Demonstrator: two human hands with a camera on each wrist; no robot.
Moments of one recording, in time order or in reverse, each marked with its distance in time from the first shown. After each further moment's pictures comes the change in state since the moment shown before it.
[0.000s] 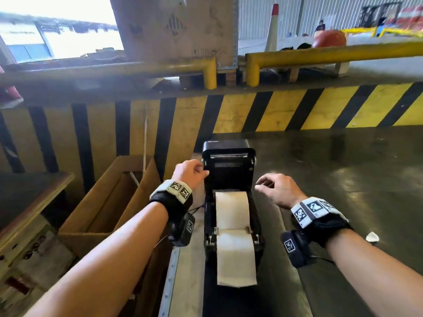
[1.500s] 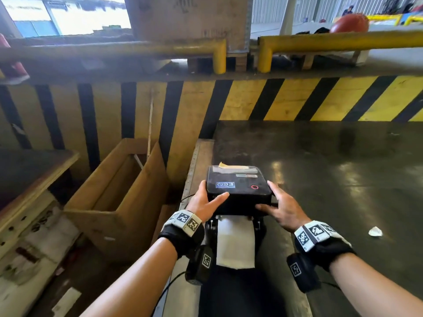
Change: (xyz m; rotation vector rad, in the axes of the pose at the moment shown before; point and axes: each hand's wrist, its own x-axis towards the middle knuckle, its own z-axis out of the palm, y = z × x) left_hand -0.086 -0.020 0.060 -0.402 -0.286 -0.232; right_hand -0.043 0.035 0.038 0.140 -0.128 -0.013
